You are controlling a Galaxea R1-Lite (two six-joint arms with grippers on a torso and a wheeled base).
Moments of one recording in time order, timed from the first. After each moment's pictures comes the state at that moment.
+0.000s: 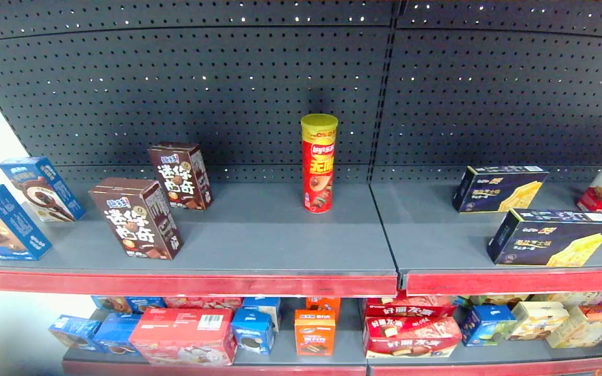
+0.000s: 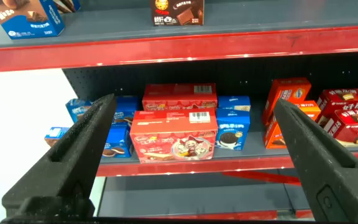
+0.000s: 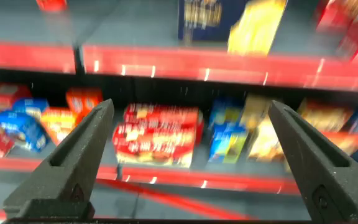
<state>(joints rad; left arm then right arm) 0.00 0.00 0.00 0.00 -0.03 0.04 0.00 0.01 -0.06 0.00 0.06 -0.04</state>
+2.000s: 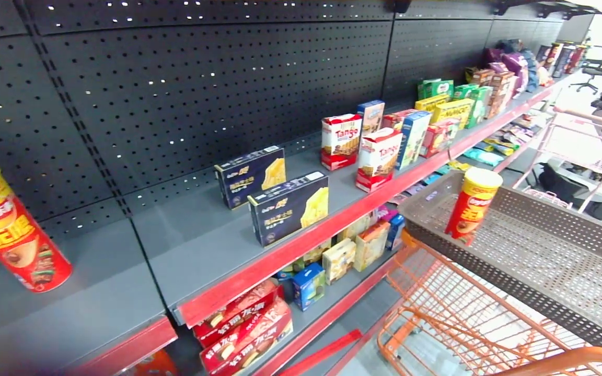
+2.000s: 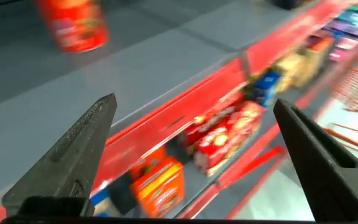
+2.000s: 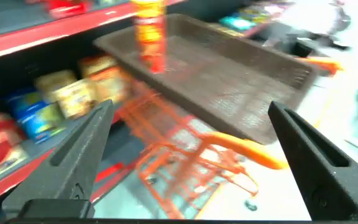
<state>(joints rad) 0.00 0.01 0.00 0.00 -0.03 0.03 -0.17 0.10 -0.35 0.23 0.01 -0.06</state>
